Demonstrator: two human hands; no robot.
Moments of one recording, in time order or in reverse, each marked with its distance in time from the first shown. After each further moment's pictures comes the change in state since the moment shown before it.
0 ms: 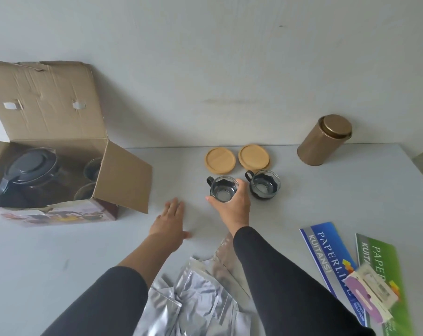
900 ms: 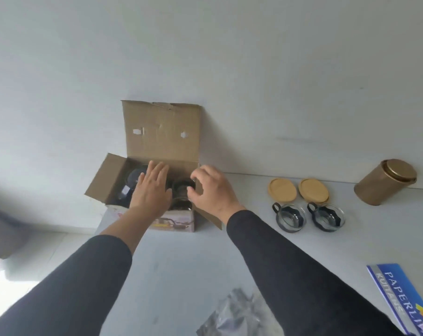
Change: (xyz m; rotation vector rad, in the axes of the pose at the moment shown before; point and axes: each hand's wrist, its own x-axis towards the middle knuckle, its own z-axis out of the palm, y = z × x) left_hand -0.064 -0.183 -0.141 -0.045 0.572 -0.074; right_hand -0.066 -0.203 0.120 -0.424 -0.282 -0.906
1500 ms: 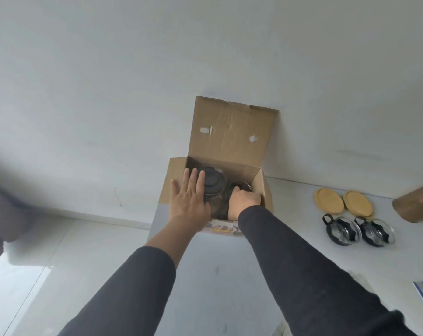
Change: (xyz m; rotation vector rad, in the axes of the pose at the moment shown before) left_hand -0.008 -0.090 -0.001 0.133 -0.148 -0.003; right_hand 0.054 -0.071 0.098 -0.697 -0.774 0.521
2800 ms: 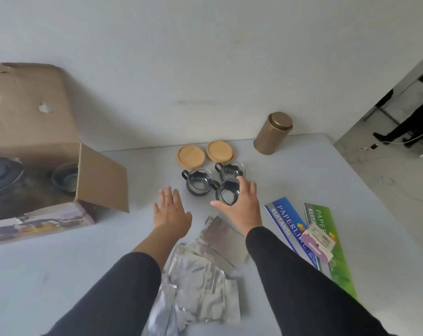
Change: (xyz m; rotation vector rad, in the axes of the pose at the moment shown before) left_hand -0.033 0.324 0.092 -0.147 -0.323 0.168; right_hand -0.104 0.334 0.182 1.003 0.591 0.335
